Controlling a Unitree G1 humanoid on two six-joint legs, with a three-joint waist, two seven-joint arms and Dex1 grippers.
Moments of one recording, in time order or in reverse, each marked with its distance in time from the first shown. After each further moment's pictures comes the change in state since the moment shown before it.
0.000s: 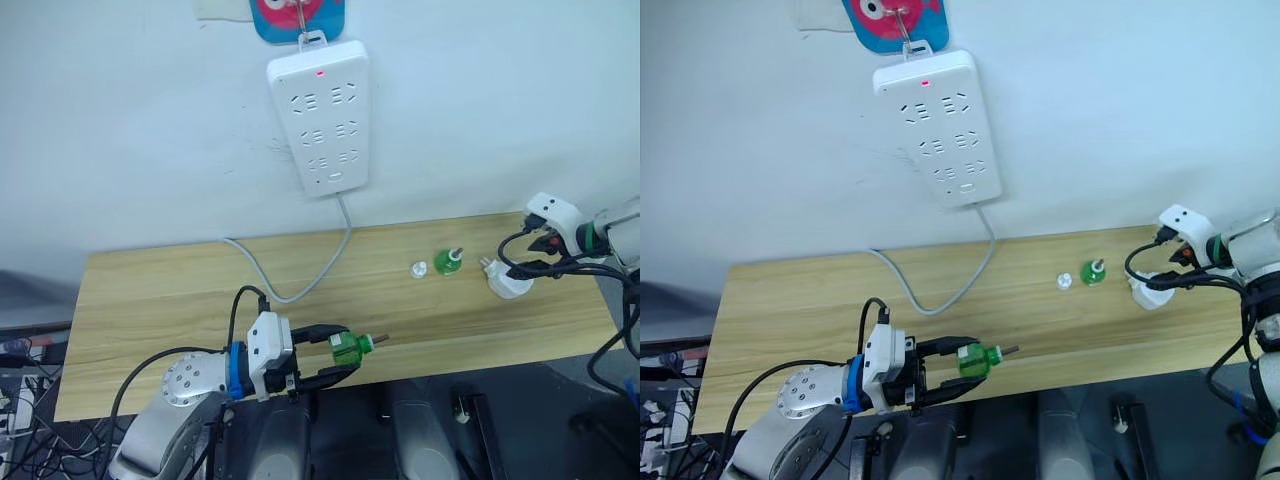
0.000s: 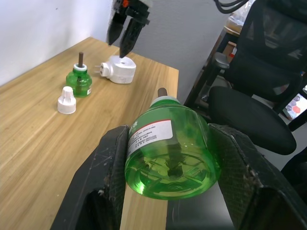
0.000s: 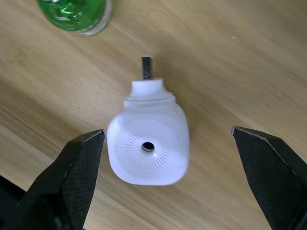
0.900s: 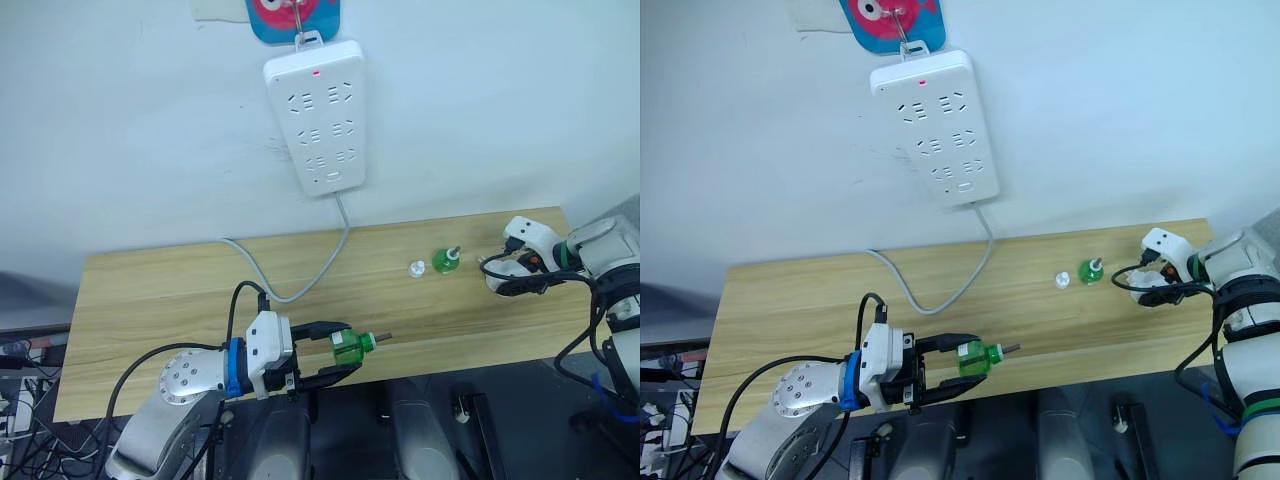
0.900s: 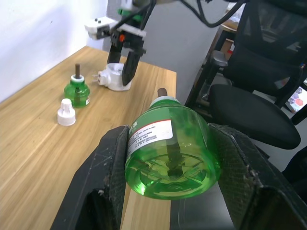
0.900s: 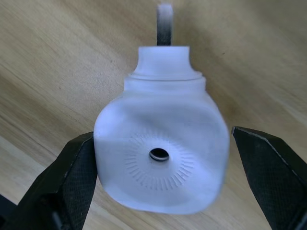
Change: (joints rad) left arm -0.013 0.022 0.003 -0.026 0.002 -0.007 -0.001; right arm -0.035 0.134 -0.006 0.316 -0.110 -0.217 -0.063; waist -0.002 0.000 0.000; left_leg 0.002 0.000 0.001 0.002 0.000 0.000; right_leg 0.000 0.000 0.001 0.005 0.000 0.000
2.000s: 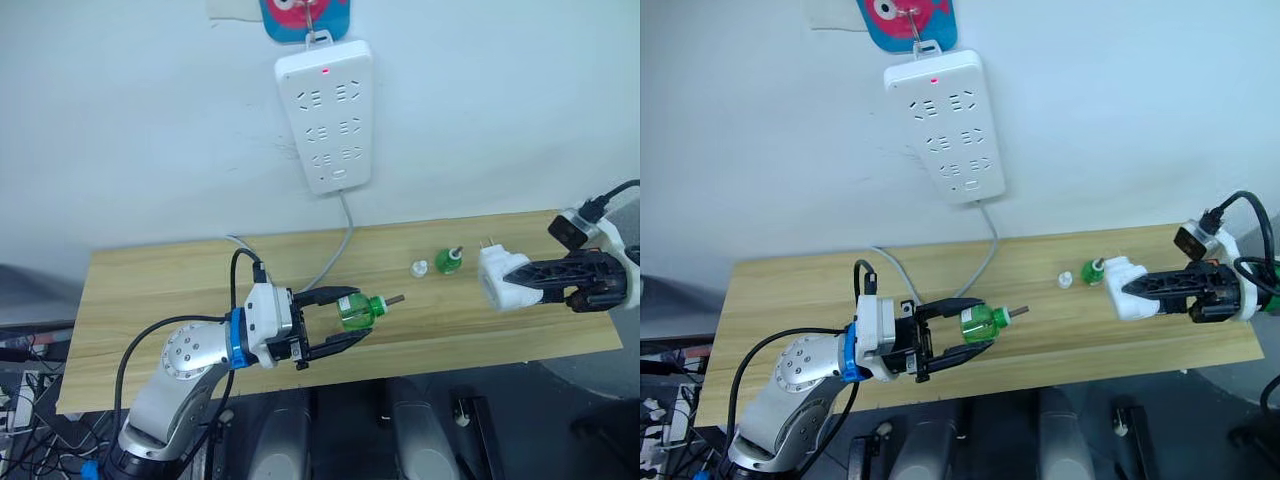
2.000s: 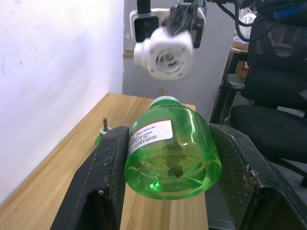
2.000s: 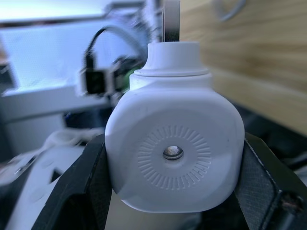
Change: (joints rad) left arm -0.158 -0.066 0.025 -0.003 -0.015 -0.037 0.021; right arm 0.303 -0.419 -0.168 -0.786 1.521 1.222 0.088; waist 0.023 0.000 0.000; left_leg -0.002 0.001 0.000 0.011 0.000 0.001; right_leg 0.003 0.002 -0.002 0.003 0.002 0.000
